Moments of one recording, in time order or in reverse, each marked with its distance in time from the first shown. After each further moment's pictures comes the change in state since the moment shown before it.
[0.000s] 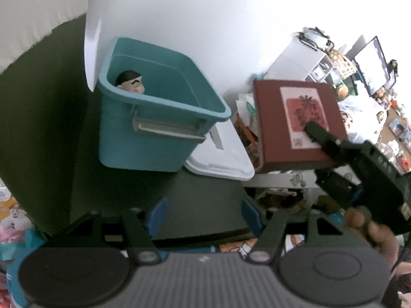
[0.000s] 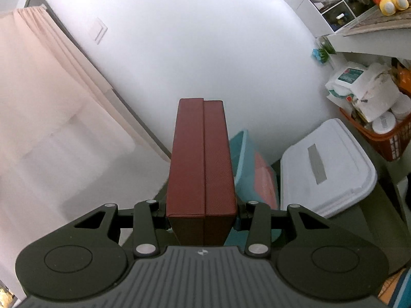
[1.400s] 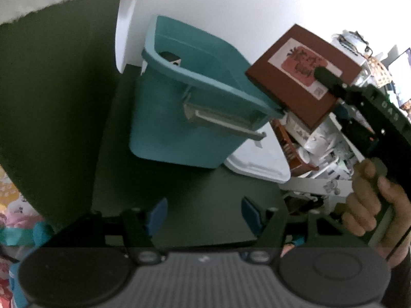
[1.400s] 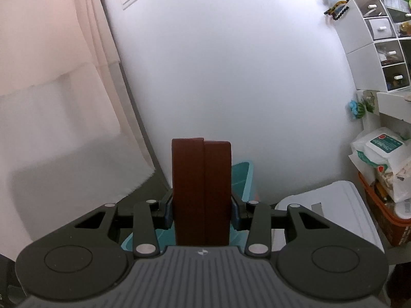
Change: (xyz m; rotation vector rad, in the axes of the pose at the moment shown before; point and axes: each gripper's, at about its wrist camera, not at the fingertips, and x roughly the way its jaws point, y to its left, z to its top) left arm 0.039 0.049 0.003 -0.093 0.040 0.086; right arm 0.088 0.025 0.012 -0.346 -0.051 -0.083
